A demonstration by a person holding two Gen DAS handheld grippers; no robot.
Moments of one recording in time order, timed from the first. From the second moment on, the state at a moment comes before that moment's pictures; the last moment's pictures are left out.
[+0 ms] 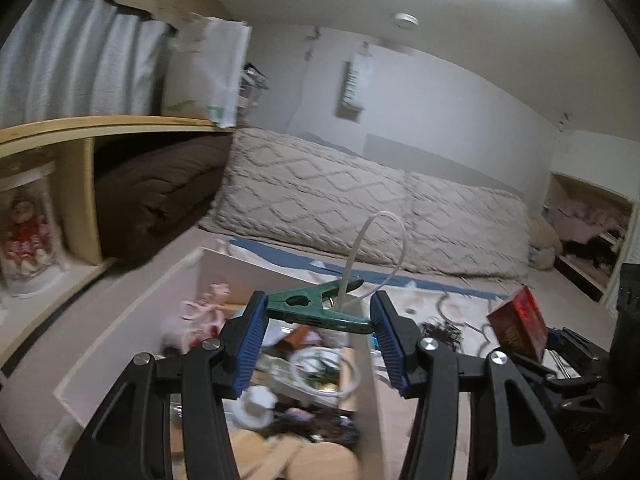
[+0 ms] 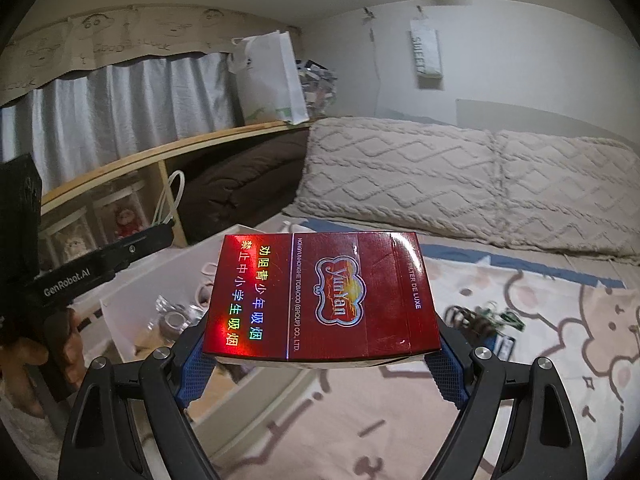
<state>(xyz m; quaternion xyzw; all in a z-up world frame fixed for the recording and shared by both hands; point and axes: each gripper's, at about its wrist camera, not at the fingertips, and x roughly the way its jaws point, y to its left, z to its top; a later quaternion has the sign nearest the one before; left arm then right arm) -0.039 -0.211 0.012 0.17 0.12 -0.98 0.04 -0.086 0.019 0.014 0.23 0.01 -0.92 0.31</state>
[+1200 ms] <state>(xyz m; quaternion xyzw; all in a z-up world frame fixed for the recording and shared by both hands) -0.057 -0.296 -0.017 0.22 0.14 -0.95 0.15 -0.119 -0.102 -0.012 0.32 0.10 -0.87 0.37</state>
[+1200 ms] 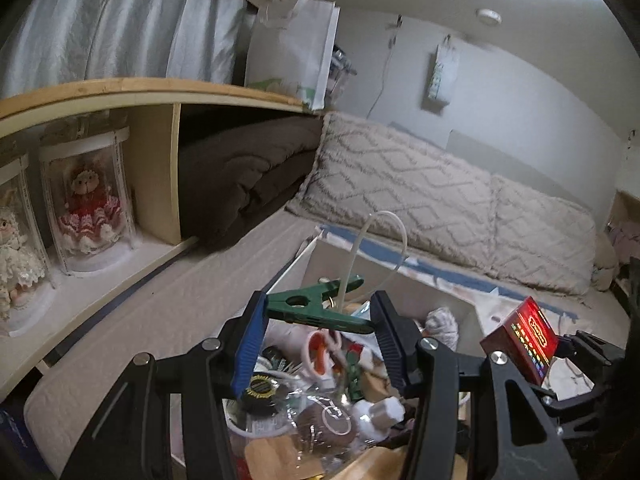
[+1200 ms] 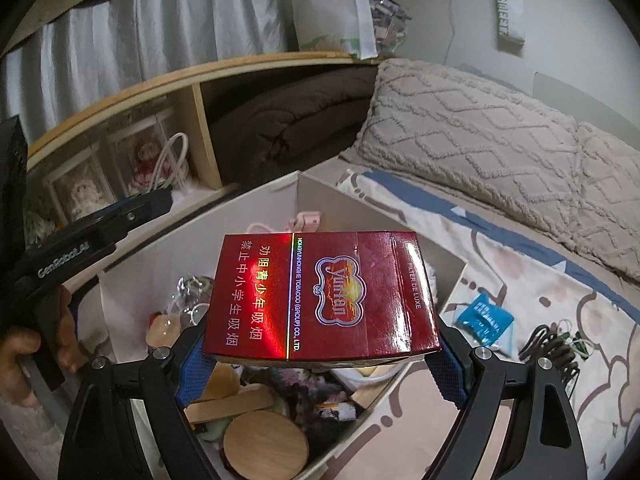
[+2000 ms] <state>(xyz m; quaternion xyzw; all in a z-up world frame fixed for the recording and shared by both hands) -0.082 -0.308 -0.044 0.28 0.12 -0.93 0.20 -0.108 -0.129 -0.029 0.33 0.12 -0.85 0.40</state>
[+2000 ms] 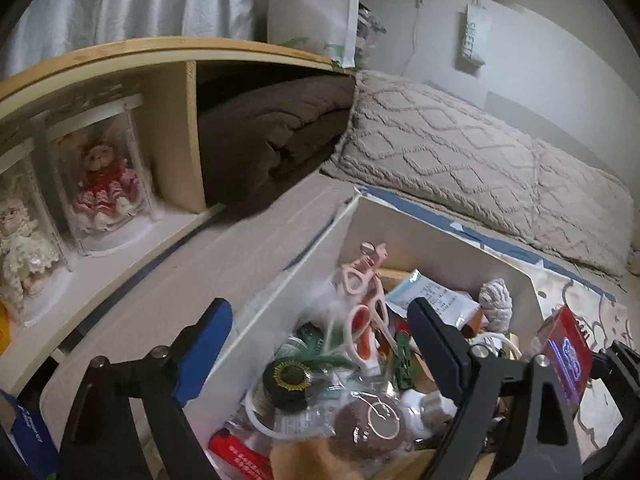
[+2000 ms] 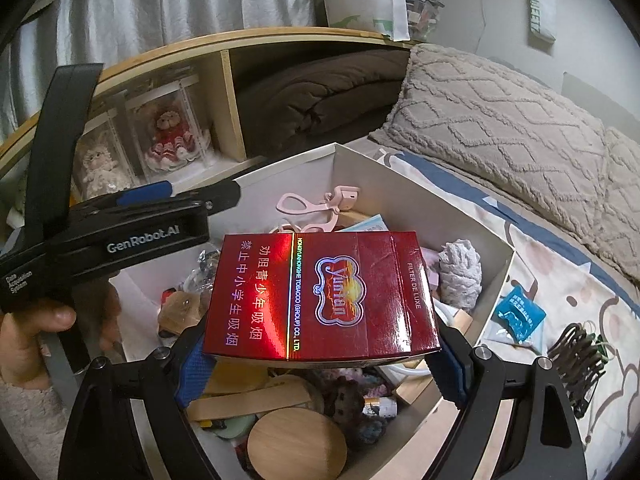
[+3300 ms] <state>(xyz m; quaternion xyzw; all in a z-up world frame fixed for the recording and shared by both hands) -0.071 -0.305 -0.035 0.27 0.12 -0.94 0.19 -0.104 -0.141 -0.046 0.43 0.14 -0.80 0.39</state>
